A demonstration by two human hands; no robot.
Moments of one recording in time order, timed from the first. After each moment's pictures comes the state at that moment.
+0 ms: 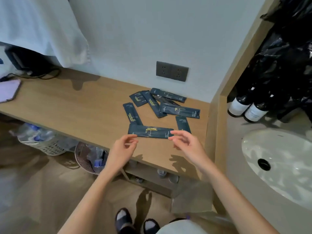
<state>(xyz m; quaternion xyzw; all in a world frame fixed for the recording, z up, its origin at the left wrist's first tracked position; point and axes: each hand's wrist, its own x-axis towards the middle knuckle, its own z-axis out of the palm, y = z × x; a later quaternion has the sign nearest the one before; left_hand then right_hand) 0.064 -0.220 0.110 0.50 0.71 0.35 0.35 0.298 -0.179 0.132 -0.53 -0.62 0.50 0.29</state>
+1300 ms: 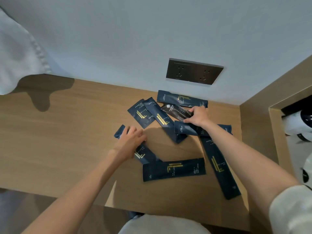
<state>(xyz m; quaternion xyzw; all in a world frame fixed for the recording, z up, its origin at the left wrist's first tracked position) -0.058 0.061 -0.005 0.87 0.46 -0.14 0.05 0.229 0.168 -0.012 -0.75 -0.60 0.27 -0.05</state>
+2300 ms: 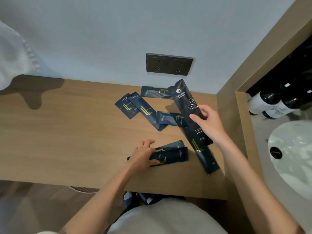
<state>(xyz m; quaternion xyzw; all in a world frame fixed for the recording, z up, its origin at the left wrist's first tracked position) 0.032 -0.027 -0.005 0.79 0.52 -0.07 0.34 0.272 0.014 0.104 -0.68 -0.49 0.42 0.35</state>
